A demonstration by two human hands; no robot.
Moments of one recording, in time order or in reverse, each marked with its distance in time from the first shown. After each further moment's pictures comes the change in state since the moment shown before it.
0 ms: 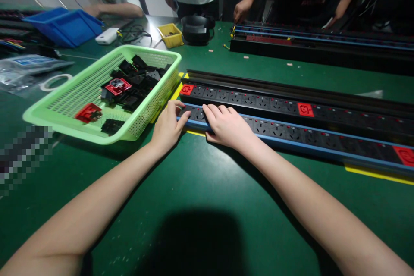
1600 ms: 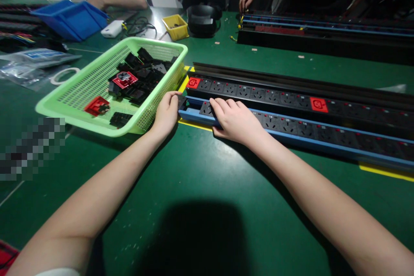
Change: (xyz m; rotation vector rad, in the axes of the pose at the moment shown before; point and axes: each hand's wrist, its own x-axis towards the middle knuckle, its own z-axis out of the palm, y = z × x) left_hand 0.019 -0.029 0.001 -0.254 0.129 -0.269; right_hand 0.000 0.000 0.000 0.000 -0.012 0.002
